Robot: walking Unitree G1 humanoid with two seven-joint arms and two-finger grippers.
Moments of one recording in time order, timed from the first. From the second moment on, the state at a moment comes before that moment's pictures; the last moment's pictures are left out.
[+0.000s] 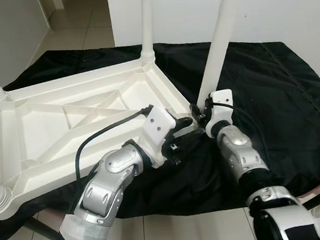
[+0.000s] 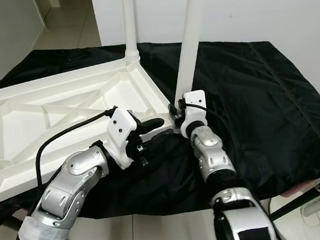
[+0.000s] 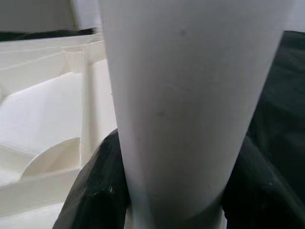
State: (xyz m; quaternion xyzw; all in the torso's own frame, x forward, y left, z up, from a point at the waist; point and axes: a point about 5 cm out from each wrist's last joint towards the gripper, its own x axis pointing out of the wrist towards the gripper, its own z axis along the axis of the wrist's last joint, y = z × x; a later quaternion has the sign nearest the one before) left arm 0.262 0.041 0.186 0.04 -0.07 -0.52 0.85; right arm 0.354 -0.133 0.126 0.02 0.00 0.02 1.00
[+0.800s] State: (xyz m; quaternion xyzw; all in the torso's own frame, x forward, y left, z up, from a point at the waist) left arm 0.259 0.041 0.183 0.04 -0.07 -0.52 0.85; right arm 0.334 -0.106 0.132 0.04 -0.01 0.02 1.00
